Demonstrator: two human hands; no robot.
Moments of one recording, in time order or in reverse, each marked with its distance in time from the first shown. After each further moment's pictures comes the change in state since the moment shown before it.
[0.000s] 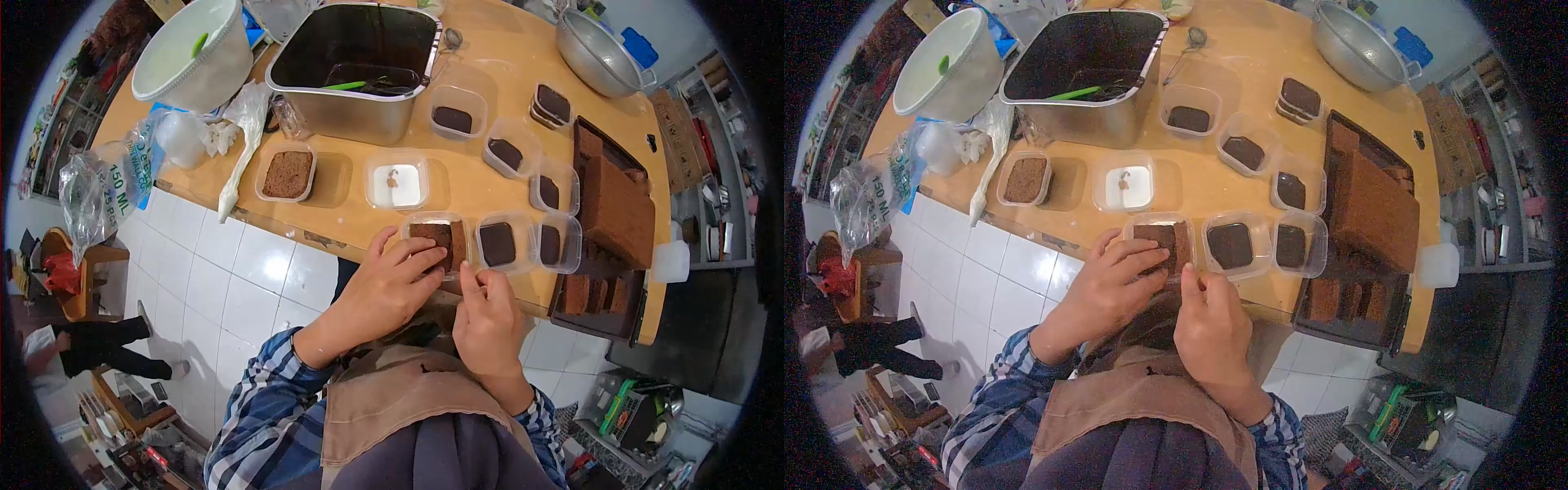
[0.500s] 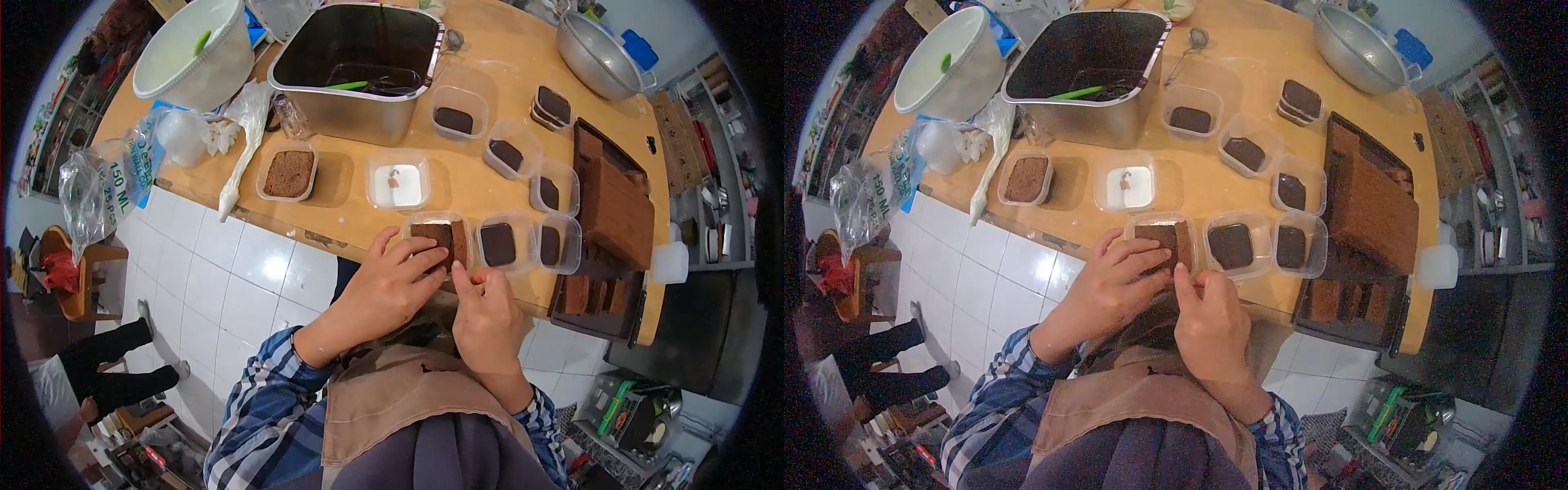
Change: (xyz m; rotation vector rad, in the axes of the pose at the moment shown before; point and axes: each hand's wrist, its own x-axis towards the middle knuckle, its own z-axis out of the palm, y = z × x) left_hand 0.000 0.000 -0.001 0.014 0.000 0.023; right_hand 0.002 -0.001 0.001 -0.033 -0.037 0.007
